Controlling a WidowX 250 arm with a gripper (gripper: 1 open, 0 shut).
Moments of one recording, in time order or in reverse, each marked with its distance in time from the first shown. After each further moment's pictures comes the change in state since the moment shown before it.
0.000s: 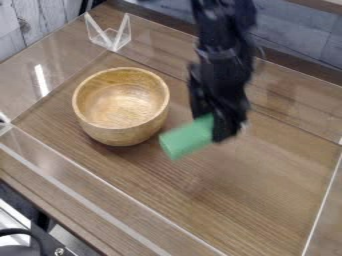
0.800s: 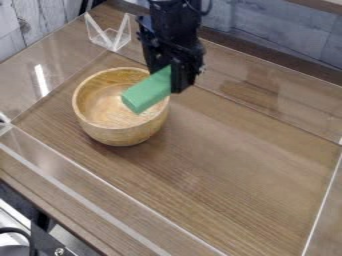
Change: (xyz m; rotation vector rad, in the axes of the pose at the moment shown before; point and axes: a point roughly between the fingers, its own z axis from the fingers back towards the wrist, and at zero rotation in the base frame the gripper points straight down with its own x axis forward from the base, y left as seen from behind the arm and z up) arm -0.013 0.062 0.030 0.079 -0.021 0.202
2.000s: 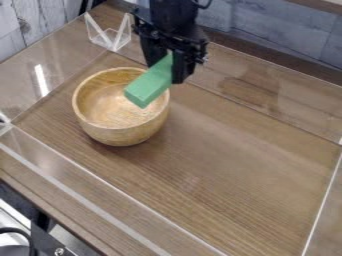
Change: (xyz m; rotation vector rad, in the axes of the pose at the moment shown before) arm 0.006 0.010 0.001 0.046 -0.025 0.122
